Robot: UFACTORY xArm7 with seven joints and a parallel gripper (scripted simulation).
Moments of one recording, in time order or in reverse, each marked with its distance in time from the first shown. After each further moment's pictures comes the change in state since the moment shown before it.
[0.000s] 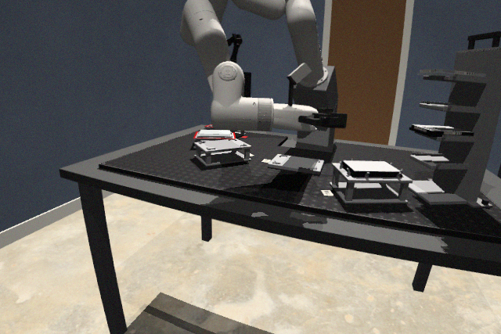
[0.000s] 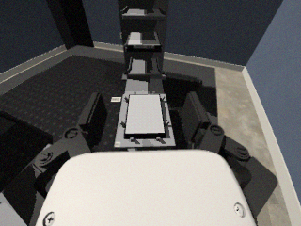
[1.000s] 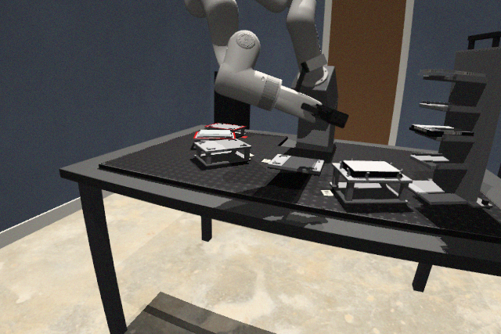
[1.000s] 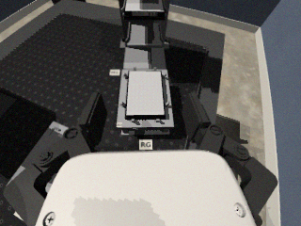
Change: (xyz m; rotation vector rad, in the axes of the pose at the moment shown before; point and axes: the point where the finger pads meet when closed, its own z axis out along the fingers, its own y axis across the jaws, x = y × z) arm 0.001 -0.001 0.000 0.005 -0.295 0.002
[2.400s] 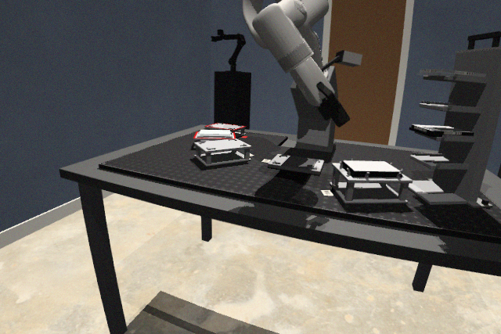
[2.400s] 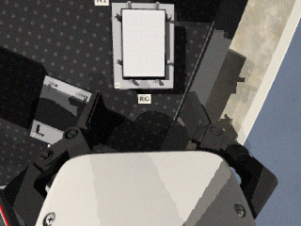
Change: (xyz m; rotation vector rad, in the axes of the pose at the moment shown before) arm 0.000 0.001 0.000 -0.007 -0.602 -0.001
